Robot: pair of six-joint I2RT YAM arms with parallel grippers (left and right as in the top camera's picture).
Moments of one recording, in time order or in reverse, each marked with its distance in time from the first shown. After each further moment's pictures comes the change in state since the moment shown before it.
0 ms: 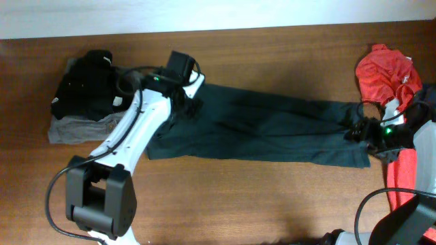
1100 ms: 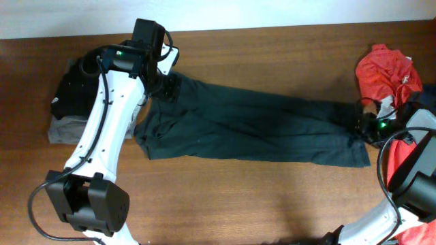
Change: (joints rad) left arm 0.120 0.001 0.347 -0.330 0.000 -0.008; right arm -0.070 0.433 0.021 0.457 -0.069 -0.092
